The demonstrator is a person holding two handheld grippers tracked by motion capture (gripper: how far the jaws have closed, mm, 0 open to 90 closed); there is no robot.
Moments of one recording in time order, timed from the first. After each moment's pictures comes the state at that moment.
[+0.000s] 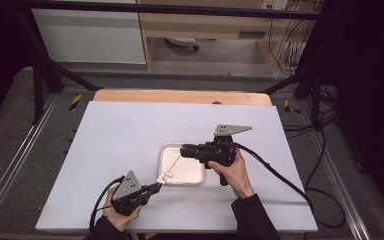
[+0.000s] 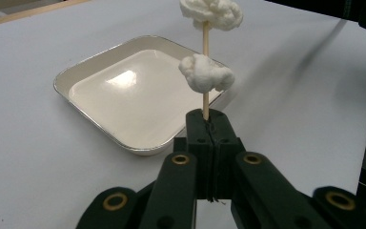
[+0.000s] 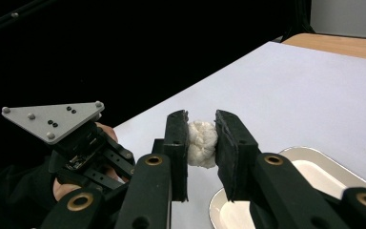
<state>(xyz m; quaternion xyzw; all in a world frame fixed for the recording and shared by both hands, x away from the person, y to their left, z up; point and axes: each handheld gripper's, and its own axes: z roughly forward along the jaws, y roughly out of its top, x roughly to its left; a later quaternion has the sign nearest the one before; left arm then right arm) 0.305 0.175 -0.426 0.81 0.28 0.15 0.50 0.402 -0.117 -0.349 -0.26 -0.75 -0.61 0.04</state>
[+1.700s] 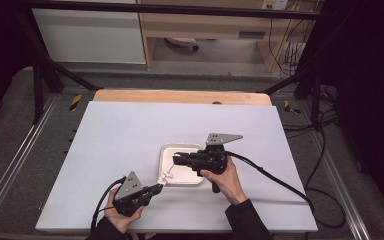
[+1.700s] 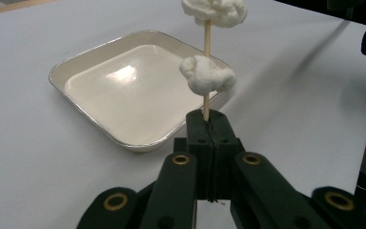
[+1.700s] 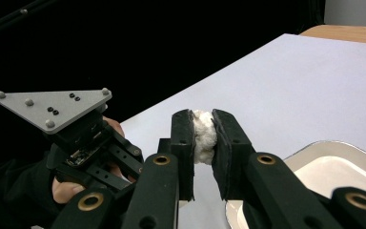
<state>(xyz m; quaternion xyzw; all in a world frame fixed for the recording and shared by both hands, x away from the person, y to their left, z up) 0.304 0.171 -0.427 0.81 0.29 0.15 0.49 0.392 -0.098 -0.371 -0.25 -0.74 -0.62 0.06</state>
